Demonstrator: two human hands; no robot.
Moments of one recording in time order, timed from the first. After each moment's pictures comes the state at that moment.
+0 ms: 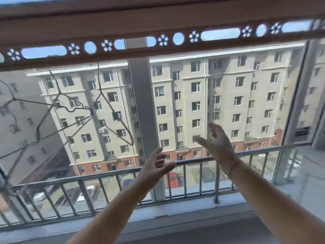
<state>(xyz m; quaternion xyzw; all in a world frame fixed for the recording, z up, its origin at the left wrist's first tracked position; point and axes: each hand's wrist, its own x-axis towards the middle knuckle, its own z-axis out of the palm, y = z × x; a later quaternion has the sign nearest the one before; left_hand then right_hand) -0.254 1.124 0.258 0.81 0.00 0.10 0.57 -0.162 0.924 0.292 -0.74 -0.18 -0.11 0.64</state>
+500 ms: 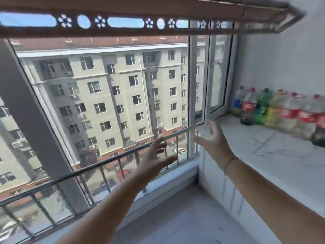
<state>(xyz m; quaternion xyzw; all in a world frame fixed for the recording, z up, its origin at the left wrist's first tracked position) -0.160 0.771 0.233 0.79 -0.17 -0.01 0.59 -0.154 0.562 0.252 -0.79 0.00 -0.22 0.58</state>
